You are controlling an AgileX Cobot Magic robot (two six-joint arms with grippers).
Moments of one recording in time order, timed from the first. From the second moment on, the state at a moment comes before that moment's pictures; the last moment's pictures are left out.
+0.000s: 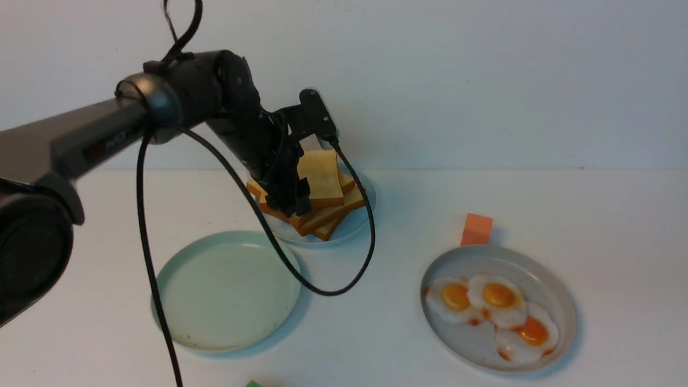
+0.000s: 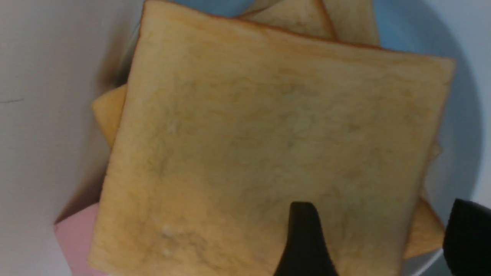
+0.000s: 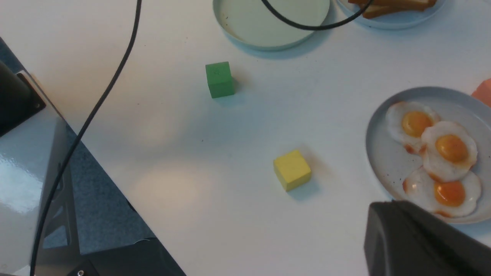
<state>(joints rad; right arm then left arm) 0.61 0.67 -1.01 0.25 1.13 -0.24 -0.31 2.21 -1.89 -0.22 0.83 1.03</state>
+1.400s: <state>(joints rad) 0.61 0.67 -1.01 0.25 1.11 -0.18 -0.42 1.57 -1.02 0.03 0.55 0.49</state>
